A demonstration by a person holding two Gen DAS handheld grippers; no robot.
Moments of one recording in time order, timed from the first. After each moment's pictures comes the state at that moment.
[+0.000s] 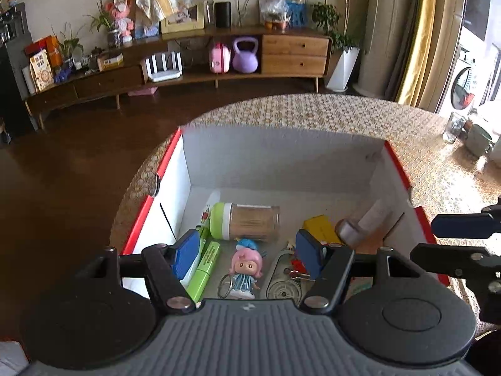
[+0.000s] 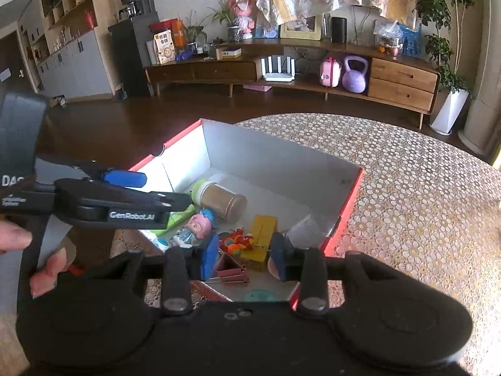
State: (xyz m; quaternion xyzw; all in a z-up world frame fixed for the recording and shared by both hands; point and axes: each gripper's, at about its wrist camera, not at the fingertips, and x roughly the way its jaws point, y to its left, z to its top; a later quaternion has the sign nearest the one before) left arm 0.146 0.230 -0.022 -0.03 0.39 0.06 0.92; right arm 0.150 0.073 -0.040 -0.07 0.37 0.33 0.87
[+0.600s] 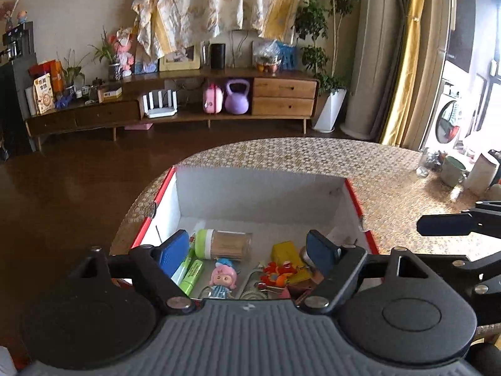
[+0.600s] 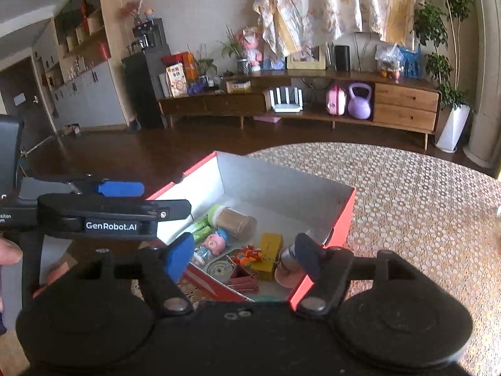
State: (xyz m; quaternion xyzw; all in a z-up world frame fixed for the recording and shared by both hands) left arm 0.099 0.207 0.016 -0.04 0.31 0.04 0.95; right arm 0.123 0.042 -0.018 -0.03 0.31 0.36 0.88
